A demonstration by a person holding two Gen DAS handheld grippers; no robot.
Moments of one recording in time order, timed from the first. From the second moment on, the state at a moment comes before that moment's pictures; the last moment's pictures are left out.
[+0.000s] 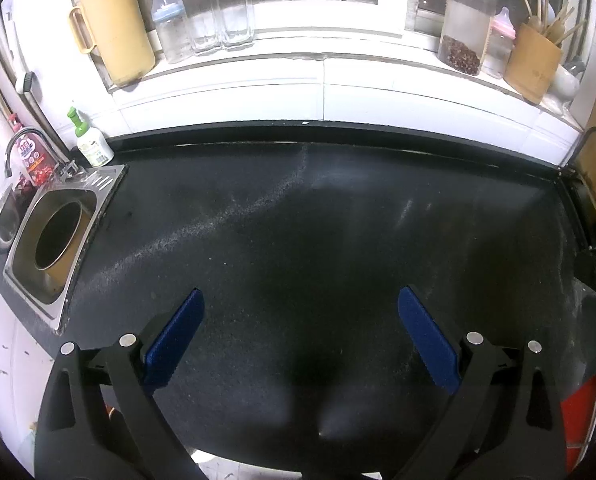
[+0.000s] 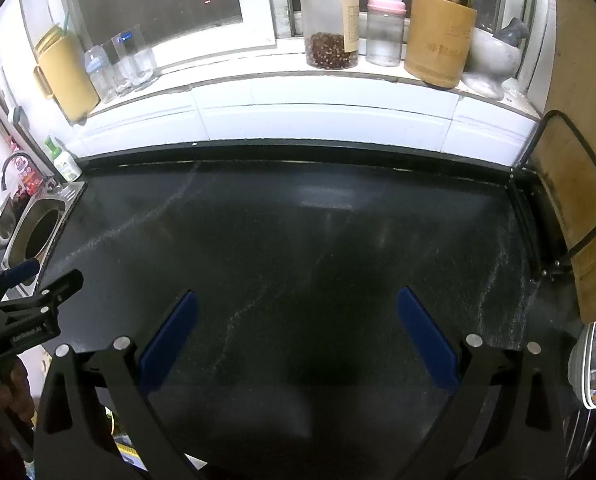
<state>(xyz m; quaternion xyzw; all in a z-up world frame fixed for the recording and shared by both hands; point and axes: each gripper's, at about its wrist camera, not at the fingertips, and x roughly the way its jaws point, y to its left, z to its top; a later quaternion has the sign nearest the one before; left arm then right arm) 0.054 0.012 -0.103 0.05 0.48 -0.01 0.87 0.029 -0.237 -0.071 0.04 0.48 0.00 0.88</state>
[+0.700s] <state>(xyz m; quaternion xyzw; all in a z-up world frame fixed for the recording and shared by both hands) 0.053 0.010 -0.104 0.05 0.49 -0.02 0.87 0.024 -0.236 -0.068 0.04 0.48 0.00 0.88</state>
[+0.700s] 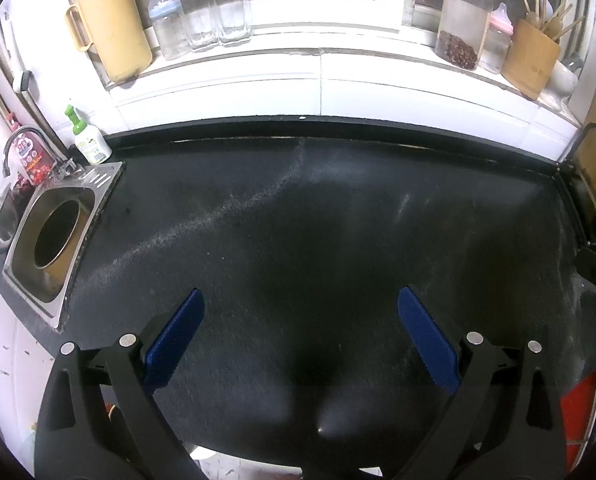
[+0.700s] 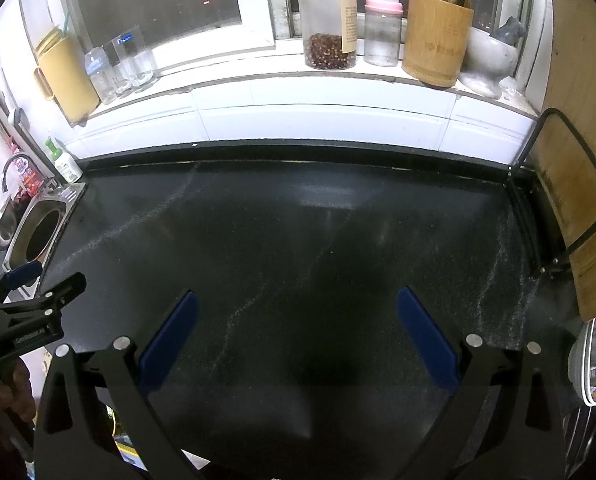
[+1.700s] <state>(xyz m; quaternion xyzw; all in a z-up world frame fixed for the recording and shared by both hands) 0.049 0.014 -0.104 0.05 0.50 -0.01 0.87 0.023 -0.233 -0.068 0.04 0.48 0.00 0.88</state>
